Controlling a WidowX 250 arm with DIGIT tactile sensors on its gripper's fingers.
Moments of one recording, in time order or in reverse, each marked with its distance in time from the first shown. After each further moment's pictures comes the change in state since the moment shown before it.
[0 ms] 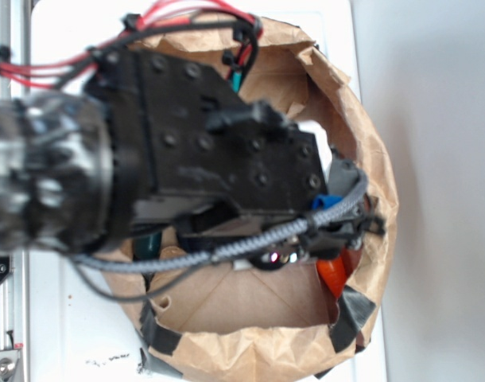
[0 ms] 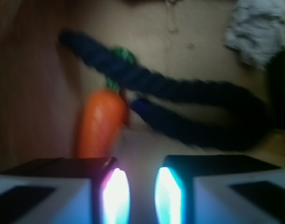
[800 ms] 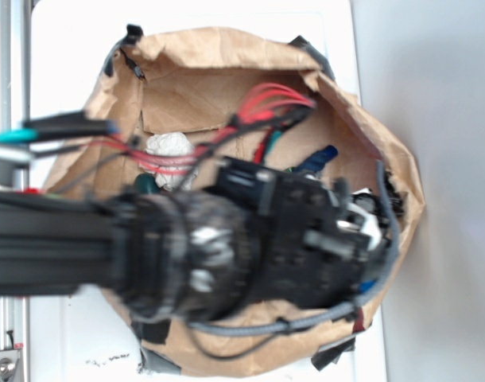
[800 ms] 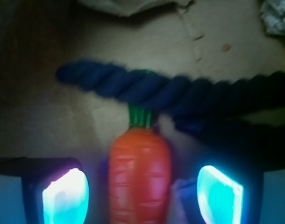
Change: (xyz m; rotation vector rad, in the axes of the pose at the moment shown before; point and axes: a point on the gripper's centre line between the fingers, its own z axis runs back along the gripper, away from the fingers) arm 0.007 -0.014 -0.043 -0.020 -0.226 0.187
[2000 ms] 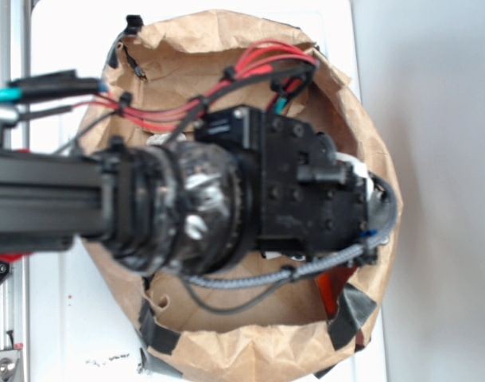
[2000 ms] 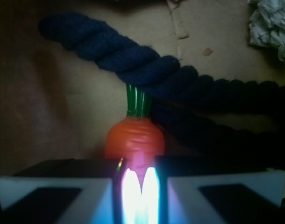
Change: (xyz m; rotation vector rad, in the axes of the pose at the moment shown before) arm 0.012 0.011 0.012 0.096 0.115 -0.104
